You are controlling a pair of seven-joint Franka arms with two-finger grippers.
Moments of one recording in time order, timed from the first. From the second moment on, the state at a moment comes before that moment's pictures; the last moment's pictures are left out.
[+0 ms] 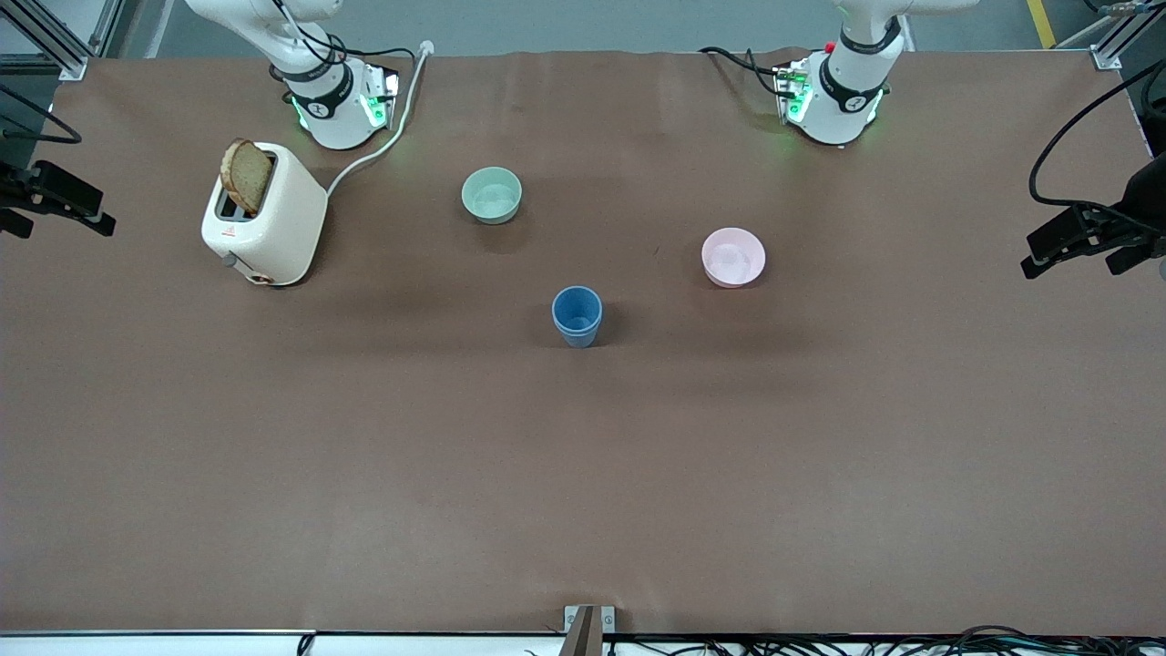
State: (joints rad) left arm -0.06 0.05 0.03 -1.48 -0.02 1.62 -0.06; right arm -0.01 -0.01 -0.06 -1.50 0.03 1.48 -0.07
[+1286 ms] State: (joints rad) left arm -0.06 0.05 0.03 -1.48 -0.02 1.61 -0.06; right arm -0.03 -0.01 -0.06 -1.50 0.03 1.49 -0.07
